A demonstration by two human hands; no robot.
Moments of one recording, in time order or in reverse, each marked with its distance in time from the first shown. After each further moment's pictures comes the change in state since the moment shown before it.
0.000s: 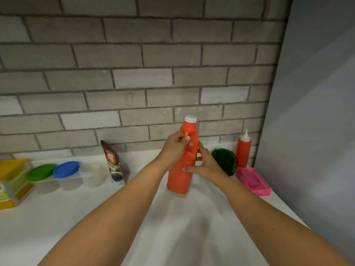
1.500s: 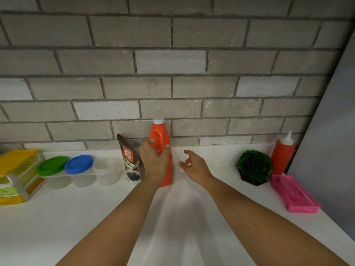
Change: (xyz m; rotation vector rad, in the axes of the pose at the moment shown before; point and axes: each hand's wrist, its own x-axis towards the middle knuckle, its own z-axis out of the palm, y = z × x) left_hand 0.029 -0.101 -0.096 0.221 0.635 -0.103; right_hand 0.085 0.013 0.110 -0.345 -0.026 0.128
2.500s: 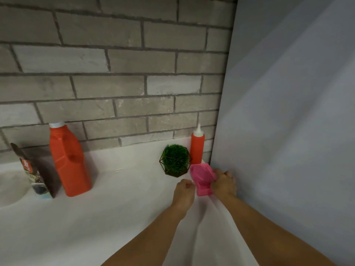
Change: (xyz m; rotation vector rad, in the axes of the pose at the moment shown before) left_hand -0.210 0.028 0.232 -0.009 -0.748 -0.305; right_hand -0.107 0.232 -0.191 -0.312 0.294 0.549
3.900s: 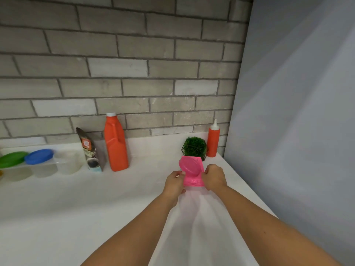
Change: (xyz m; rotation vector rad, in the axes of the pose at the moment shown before) left_hand -0.099 -0.023 -0.102 -0.234 0.050 -0.016; right_hand -0.130 -0.068 -0.001 0.148 -0.053 -0.189
